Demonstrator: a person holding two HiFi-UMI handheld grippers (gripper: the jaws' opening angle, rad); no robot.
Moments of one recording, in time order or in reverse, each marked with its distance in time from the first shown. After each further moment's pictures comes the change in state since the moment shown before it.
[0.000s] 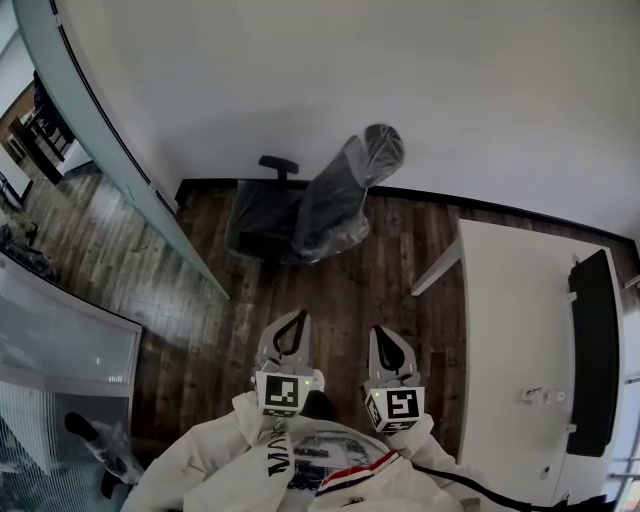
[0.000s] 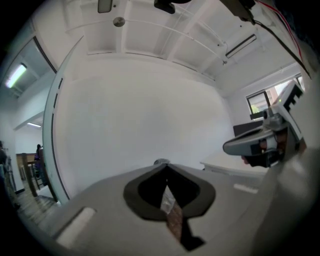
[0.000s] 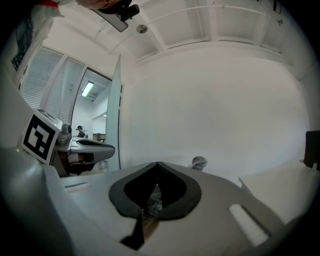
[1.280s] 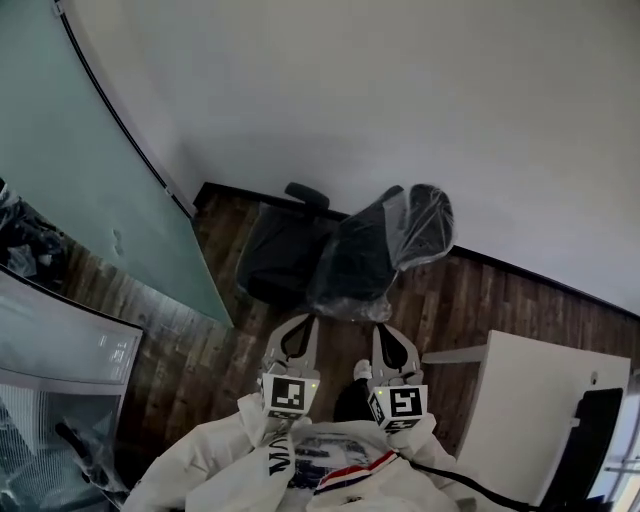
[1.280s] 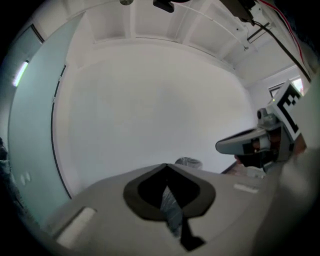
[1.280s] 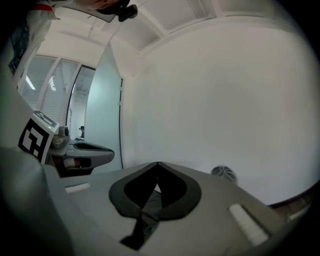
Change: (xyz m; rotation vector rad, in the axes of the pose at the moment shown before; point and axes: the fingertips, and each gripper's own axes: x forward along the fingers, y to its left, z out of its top) left arm 0.269 0.143 -0.019 -0.054 0.078 0.166; right arm 0.326 -0.093 0.031 -0.009 0.041 0.213
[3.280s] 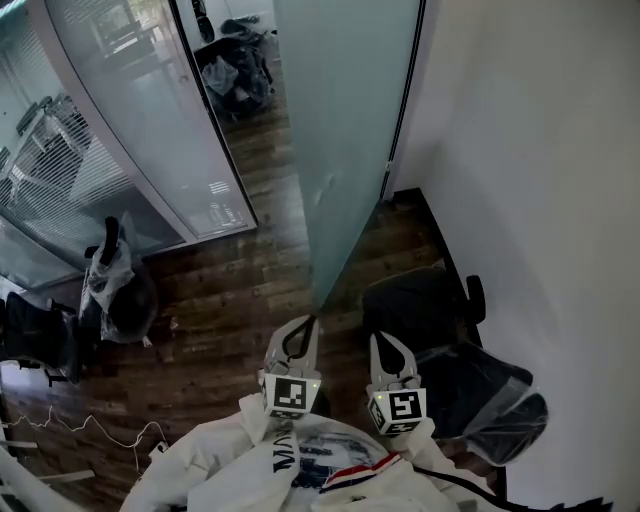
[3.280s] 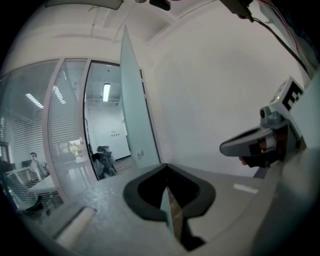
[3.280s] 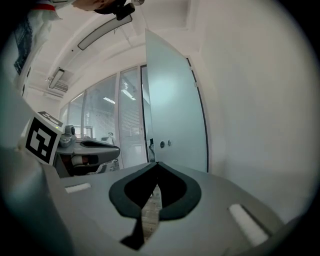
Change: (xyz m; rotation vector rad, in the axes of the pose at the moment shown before) left arm -0.141 0.255 -0.077 -0.130 0.232 1.000; right arm 0.212 0.283 -0.007 -0.118 0.121 1.055
